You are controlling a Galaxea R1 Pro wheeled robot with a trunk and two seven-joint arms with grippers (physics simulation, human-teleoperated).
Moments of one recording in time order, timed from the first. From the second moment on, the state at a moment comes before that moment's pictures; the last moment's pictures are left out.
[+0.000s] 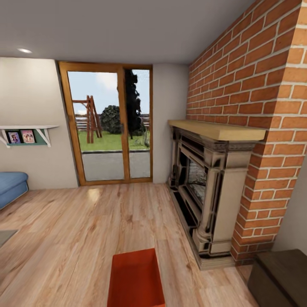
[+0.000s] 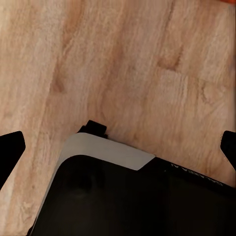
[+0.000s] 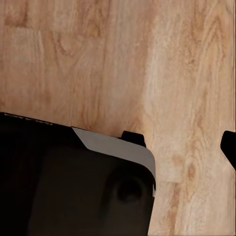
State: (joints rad) left arm -0.19 -0.04 0.06 -0.01 0.31 -0.08 0.12; right arm -0.13 0.08 0.27 0.03 -0.04 -0.18 -0.08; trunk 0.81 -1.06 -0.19
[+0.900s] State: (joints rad) left arm -0.19 -0.04 0.06 -0.01 0.31 -0.08 0.12; right arm -0.13 0.08 0.28 0.03 -0.03 -0.18 -0.08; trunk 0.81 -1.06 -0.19
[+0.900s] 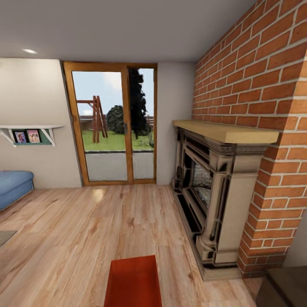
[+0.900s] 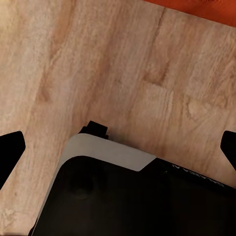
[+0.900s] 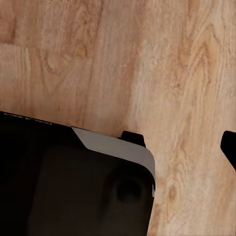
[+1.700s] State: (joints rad) left arm -0.19 -0.04 0.07 0.00 0.31 -0.06 0.12; right arm -0.13 0.08 0.27 0.03 -0.04 -0.18 -0.08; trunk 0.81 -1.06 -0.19
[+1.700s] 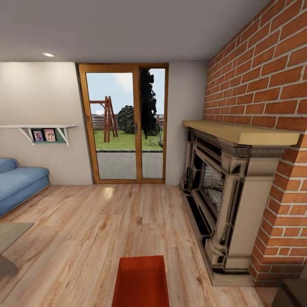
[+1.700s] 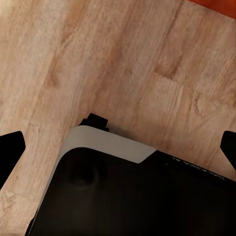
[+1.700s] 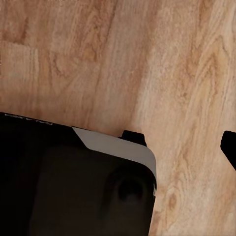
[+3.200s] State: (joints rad) left arm -0.19 -0.03 0.07 0.00 0.31 -0.07 0.12; right arm -0.13 0.07 0.27 0.03 -0.04 -0.17 -0.08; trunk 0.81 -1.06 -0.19
